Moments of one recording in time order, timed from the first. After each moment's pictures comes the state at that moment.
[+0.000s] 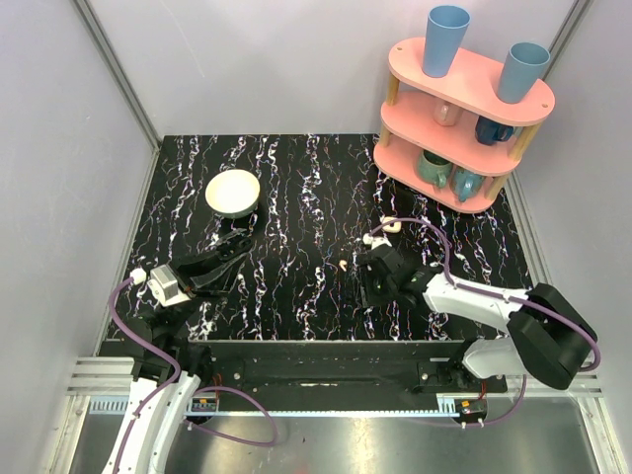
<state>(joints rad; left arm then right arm) -0.22 0.09 0.29 0.40 0.54 -0.33 0.77 1.31 0.60 -0.20 -0.01 0.56</state>
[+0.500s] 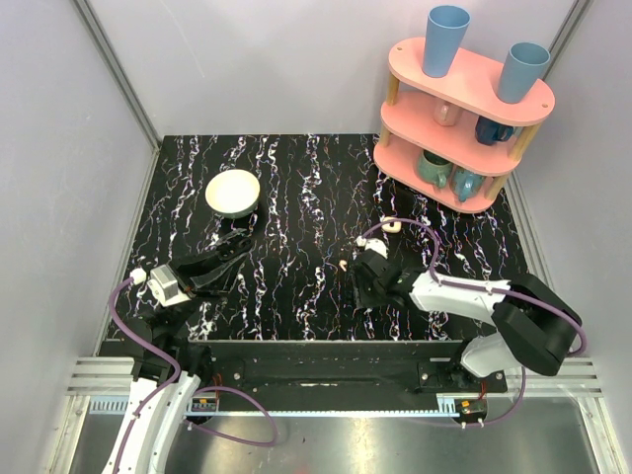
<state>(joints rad) -0.22 0.09 0.29 0.40 0.54 -0.33 0.87 1.41 0.64 -0.24 0.17 0.64</state>
